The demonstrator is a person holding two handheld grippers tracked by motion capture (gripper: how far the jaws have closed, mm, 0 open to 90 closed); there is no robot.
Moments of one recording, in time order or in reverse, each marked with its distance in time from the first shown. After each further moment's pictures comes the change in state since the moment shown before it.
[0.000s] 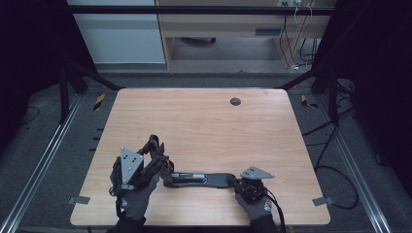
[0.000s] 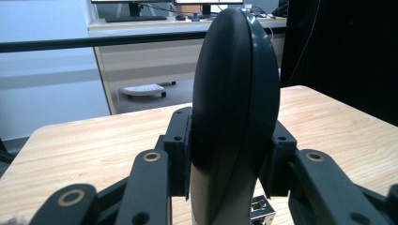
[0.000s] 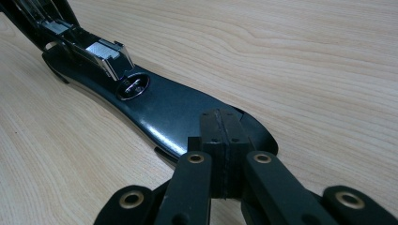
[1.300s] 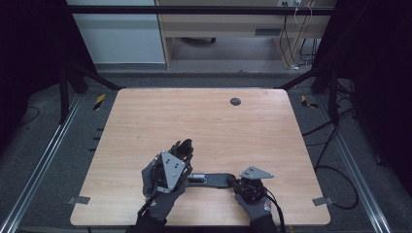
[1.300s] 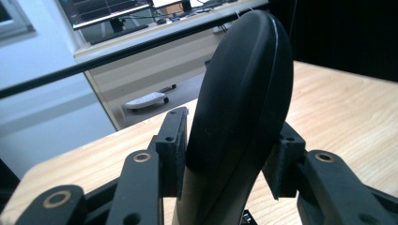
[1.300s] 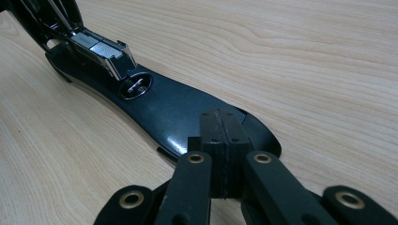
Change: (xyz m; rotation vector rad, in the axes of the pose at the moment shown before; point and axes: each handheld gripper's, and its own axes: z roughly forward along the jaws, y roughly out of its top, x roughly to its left) left arm -0.074 -0.003 0.026 0.032 -0.001 0.273; right arm 0.001 0.000 0.000 0.004 0.008 0.000
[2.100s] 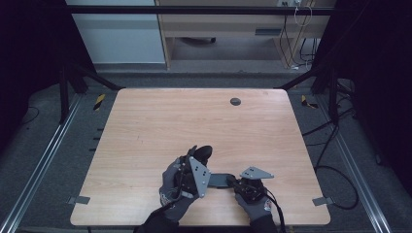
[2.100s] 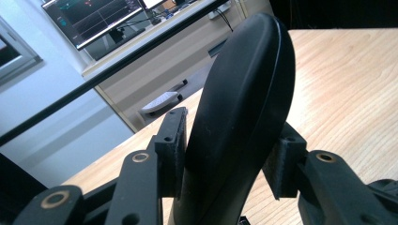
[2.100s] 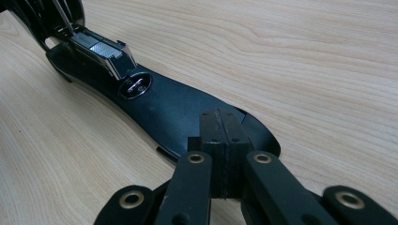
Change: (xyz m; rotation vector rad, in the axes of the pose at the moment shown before) left arm -0.044 -0.003 0.016 0.044 0.029 0.208; right arm 0.000 0.000 0.000 -0.002 0.001 -0.002
